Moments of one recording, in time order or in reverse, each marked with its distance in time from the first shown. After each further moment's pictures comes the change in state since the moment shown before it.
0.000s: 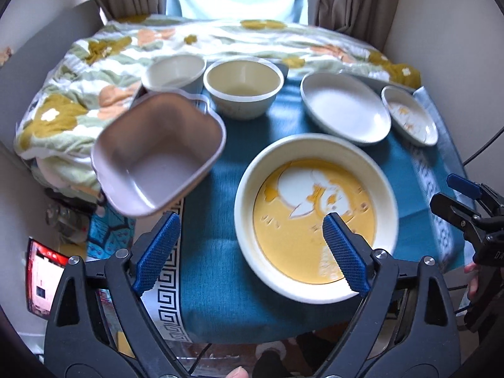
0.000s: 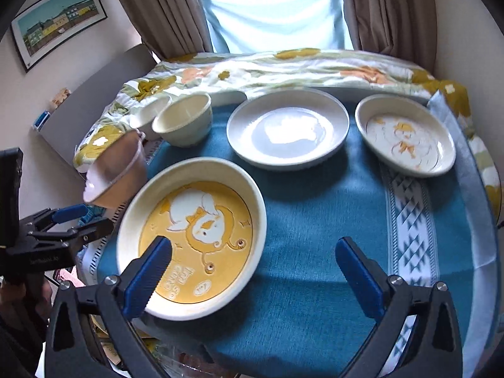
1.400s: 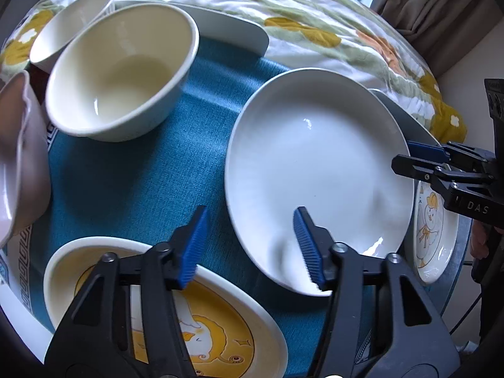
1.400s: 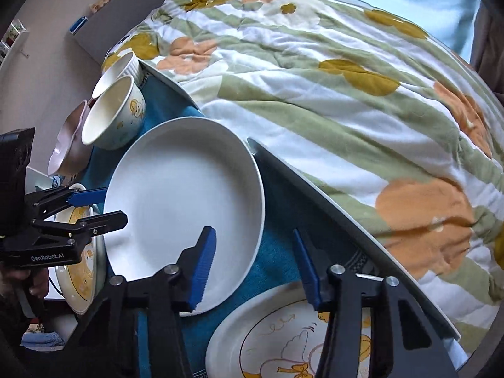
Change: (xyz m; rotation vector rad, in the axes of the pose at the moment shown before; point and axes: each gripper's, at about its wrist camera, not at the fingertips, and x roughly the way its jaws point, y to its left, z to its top) left arm 0.196 -0.090 0.118 -0.401 0.285 0.013; right arm 0.195 -0.138 0.186 -0.482 0.482 0.270
